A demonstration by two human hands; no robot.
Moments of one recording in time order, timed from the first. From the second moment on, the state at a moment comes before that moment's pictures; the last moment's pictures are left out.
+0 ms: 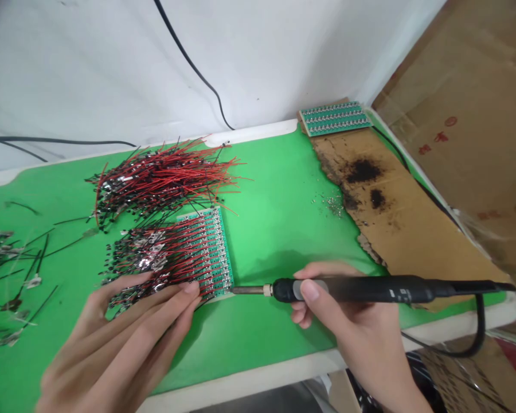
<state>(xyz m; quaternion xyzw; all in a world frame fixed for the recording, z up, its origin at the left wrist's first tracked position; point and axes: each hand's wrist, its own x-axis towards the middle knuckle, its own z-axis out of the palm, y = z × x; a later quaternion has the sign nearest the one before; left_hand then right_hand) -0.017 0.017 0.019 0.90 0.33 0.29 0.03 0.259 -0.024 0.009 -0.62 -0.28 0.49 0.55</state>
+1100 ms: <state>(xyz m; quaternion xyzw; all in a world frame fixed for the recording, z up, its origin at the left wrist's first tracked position) -0.023 0.019 0.024 0.93 0.28 0.25 -0.03 0.277 -0.022 -0.015 -0.55 -0.32 0.49 0.60</state>
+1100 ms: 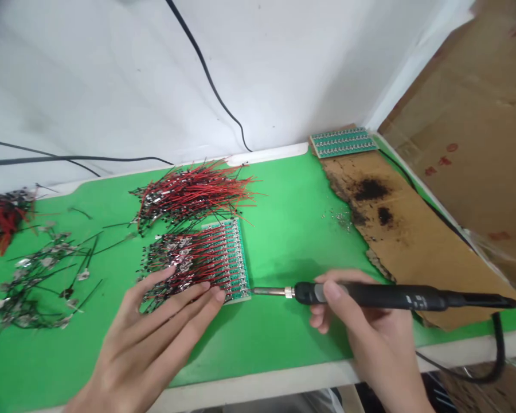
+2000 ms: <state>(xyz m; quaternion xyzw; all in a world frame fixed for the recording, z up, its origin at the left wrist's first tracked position) -0.049 0.043 0.043 0.83 0.43 0.36 0.01 0.293 -0.026 -0.041 -0.53 -0.32 0.50 0.60</state>
